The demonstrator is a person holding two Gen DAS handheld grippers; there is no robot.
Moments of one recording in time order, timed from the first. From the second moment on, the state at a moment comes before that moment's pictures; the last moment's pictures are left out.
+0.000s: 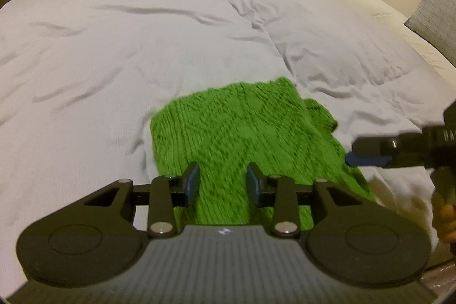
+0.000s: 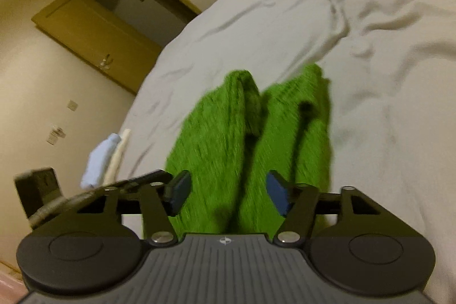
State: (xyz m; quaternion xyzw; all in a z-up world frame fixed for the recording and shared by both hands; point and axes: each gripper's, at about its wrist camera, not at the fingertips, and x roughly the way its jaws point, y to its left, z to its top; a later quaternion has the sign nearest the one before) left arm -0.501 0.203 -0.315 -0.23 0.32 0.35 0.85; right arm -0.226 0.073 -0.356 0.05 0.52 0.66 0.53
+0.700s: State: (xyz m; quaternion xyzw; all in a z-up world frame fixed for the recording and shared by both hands) left arm -0.473 0.220 -0.290 -0.25 0.31 0.31 0.87; right arm -0.199 0.132 -0.346 0.05 0.51 0.65 0.56
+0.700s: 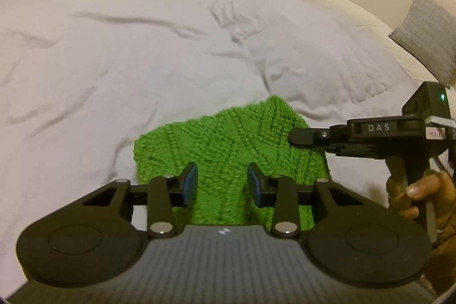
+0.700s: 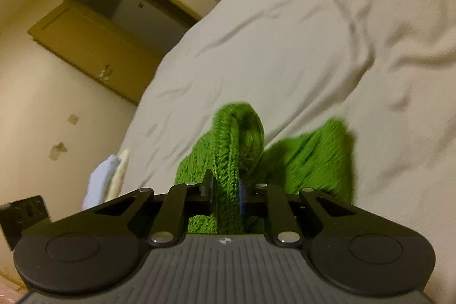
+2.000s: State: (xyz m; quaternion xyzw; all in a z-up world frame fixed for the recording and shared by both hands) left arm -0.481 0.167 -0.312 -0.19 0.34 0.34 0.85; right arm -0.197 0.016 -0.404 0.15 0.58 0.59 0.54
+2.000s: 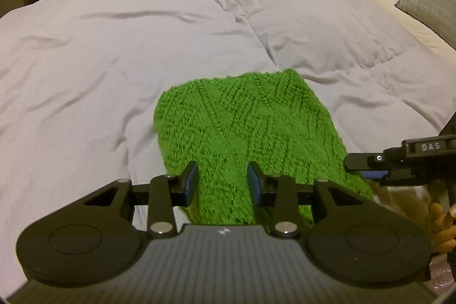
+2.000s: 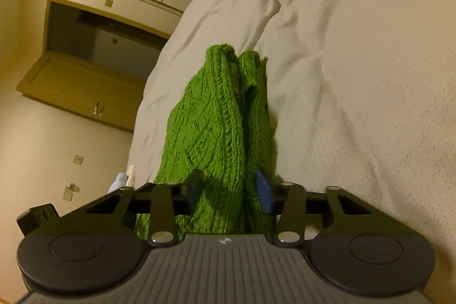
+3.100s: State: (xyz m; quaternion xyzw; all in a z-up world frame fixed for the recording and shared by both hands) left arm -0.468 0.107 -0.317 -0.08 0.39 0.33 0.86; right arm -0.241 -0.058 -0.413 0.20 0.61 0.57 0.52
